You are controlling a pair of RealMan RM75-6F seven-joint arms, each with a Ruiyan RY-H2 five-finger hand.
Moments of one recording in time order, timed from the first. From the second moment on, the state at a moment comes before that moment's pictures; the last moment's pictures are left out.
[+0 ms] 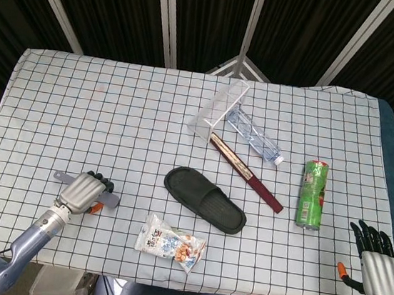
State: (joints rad) left arm -0.50 -1.46 -0.02 -1.46 1.40 0.97 0.37; right arm 0.03 -1.01 0.00 -1.81 -1.41 1.36 -0.19
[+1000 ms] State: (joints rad) left arm -0.62 -1.42 -0.16 -1.47 1.30 0.87 0.17; right arm 0.18 -1.24 -0.04 -1.79 -1.59 1.19 -0.45
